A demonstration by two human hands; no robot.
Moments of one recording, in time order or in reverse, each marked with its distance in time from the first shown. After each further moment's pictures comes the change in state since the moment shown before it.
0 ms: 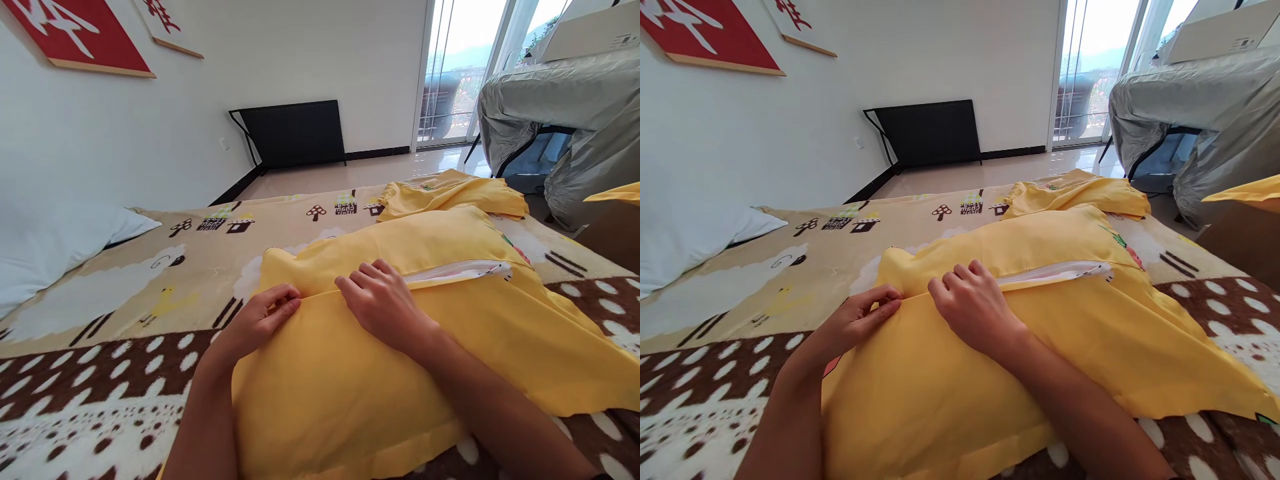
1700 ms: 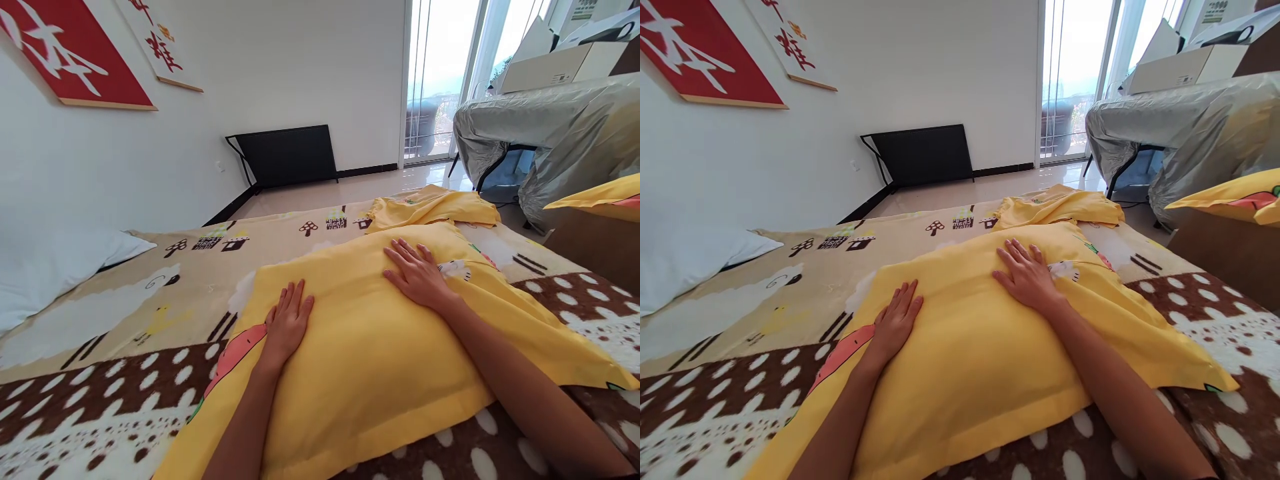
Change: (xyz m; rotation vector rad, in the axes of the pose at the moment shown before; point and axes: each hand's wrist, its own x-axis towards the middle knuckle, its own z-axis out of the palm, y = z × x) left_hand 0.034 -0.030 0.068 0.353 0.327 -0.203; right_hand -0.060 0.102 0.013 -0.021 -0.099 0.405
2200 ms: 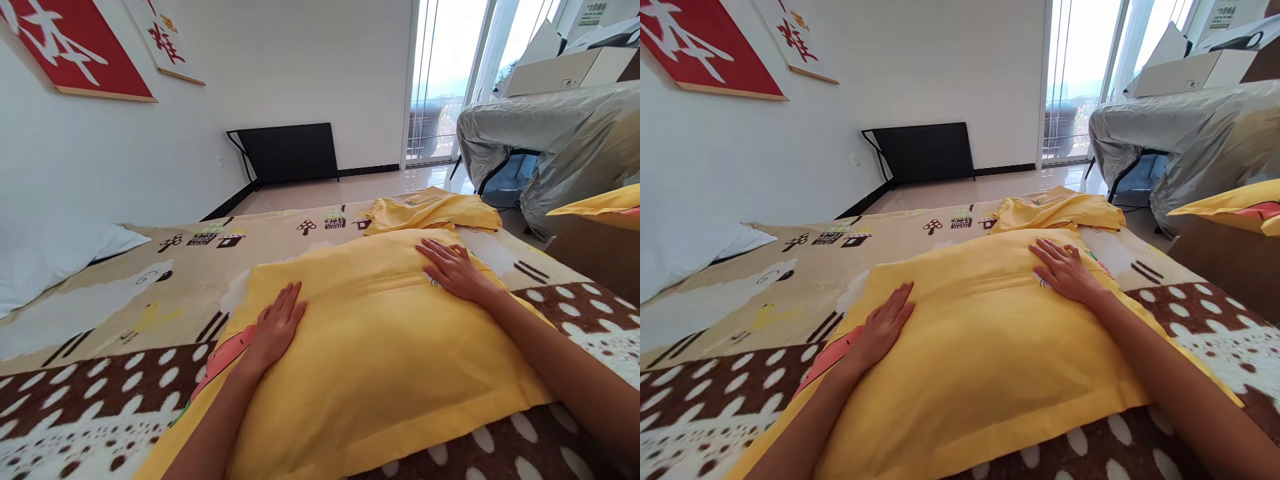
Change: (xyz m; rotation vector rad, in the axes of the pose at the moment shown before) left_hand 0.003 -0.009 -0.008 0.061 -0.103 0.130; right_hand -0.018 0.100 -0.008 -0.088 -0.042 -0.105
